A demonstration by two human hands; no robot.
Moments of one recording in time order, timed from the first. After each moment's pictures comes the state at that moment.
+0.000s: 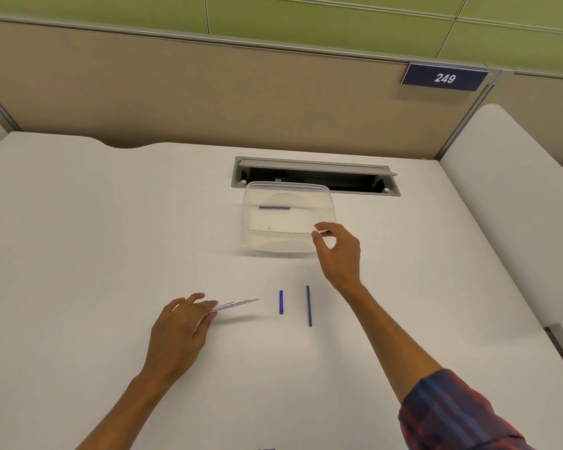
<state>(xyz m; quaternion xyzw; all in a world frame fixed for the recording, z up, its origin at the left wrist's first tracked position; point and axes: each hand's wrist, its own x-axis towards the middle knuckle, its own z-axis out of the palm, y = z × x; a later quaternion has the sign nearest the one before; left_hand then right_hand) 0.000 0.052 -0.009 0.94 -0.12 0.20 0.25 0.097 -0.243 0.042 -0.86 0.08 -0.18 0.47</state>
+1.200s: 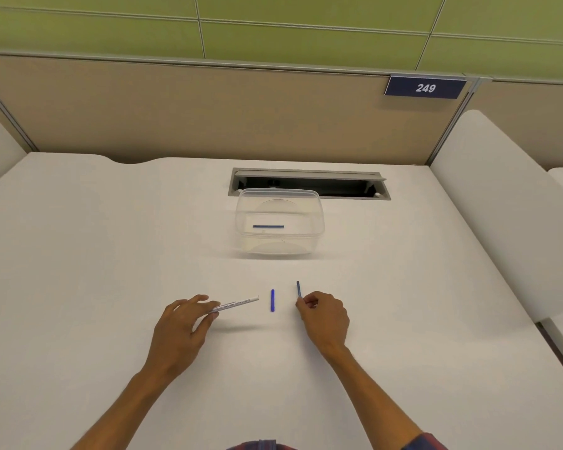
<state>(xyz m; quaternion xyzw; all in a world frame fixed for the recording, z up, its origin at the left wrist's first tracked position) -0.016 0.039 0.004 0.94 -0.08 0.13 0.30 0.000 -0.229 0.002 -0.89 0.23 0.02 0.38</state>
